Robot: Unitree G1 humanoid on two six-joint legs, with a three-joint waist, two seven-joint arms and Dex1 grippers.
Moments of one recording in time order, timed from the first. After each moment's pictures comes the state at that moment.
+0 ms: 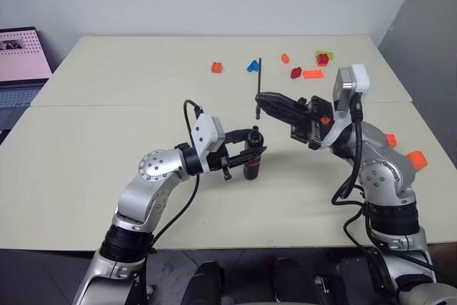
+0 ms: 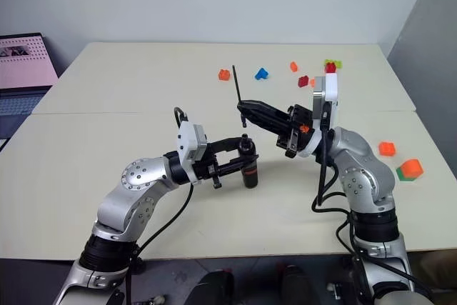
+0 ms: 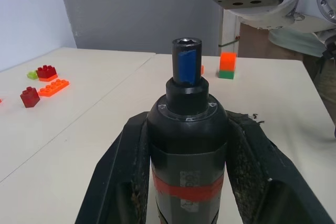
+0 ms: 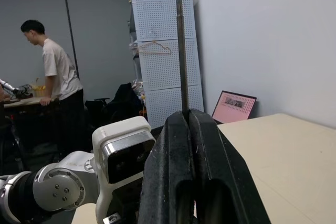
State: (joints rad) left arm -0.39 0.42 -0.14 -0.22 -0.40 0.29 -0.88; right arm -0.57 -0.33 -0.02 -0.23 0.77 0.48 0.94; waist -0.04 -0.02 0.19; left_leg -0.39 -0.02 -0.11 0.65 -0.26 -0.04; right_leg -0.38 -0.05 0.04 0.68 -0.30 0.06
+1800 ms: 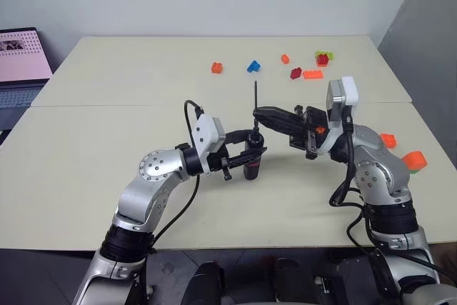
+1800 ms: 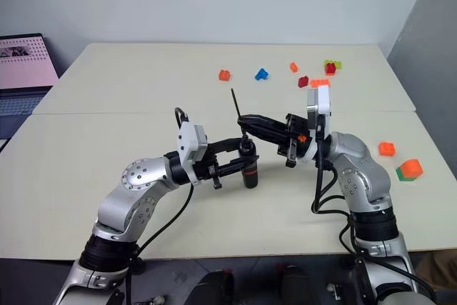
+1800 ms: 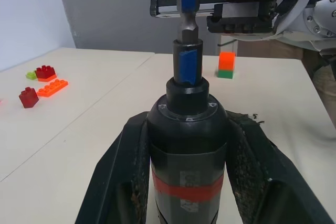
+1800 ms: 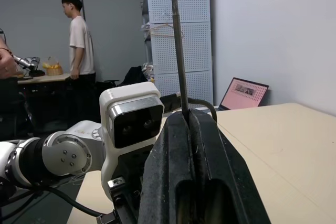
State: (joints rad) left arm -0.39 0.42 -0.14 -0.22 -0.40 0.29 -0.88; right arm -0.56 -0.35 0.02 -0.15 0.69 0.40 1.05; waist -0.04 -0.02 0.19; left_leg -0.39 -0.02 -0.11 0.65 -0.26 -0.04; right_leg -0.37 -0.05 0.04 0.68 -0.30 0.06
